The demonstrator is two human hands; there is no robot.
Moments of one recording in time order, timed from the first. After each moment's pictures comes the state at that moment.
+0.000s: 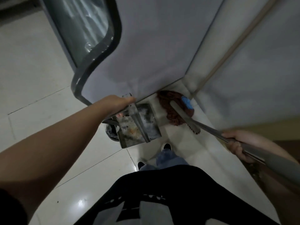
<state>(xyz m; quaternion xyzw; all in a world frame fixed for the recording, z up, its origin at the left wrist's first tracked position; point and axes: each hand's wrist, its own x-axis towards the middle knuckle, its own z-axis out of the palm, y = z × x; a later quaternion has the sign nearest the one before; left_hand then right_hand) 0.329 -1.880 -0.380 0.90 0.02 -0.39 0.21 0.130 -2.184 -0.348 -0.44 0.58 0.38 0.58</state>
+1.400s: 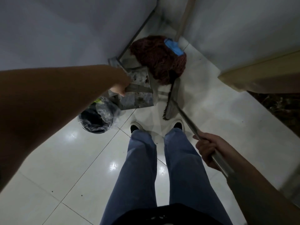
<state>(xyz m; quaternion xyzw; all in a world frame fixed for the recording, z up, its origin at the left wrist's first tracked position) 0.404 -2.060 -0.586 0.65 -0.51 -0.44 -0.35 0.102 -2.162 -0.553 0.09 0.56 0.16 0.81</state>
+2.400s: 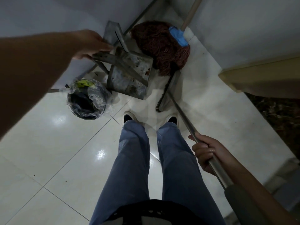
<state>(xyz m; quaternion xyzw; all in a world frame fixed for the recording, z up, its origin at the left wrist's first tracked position) 0.451 -2.014 -0.599 0.86 -0.05 -0.49 0.14 0.086 -2.146 -0.563 0.06 0.57 0.16 0.80</state>
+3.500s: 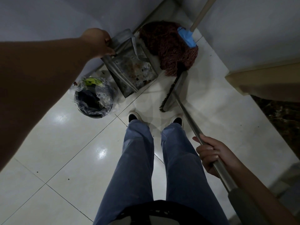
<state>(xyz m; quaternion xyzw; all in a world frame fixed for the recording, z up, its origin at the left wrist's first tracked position) 0.459 -1.993 -0.621 0.90 -0.25 -0.36 -0.04 0.091 -2.131 -0.567 0.06 0.56 0.17 0.81</state>
